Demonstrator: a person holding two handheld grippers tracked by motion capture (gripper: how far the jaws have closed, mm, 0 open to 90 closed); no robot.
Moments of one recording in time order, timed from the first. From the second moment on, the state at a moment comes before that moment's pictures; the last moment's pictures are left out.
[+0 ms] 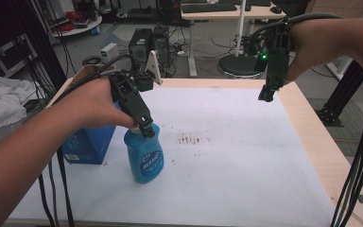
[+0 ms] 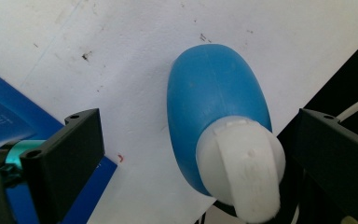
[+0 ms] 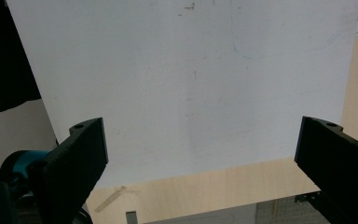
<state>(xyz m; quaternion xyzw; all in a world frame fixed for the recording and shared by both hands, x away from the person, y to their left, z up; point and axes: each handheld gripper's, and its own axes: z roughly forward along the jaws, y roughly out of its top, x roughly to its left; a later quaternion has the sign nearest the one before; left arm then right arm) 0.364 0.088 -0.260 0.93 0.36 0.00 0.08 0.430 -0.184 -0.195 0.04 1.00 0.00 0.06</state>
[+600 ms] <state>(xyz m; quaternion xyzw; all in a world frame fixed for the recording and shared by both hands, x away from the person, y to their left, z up) 0.370 0.079 -0.285 0.93 0.37 -0.01 0.05 0.432 -0.183 -0.197 0.04 1.00 0.00 0.06</state>
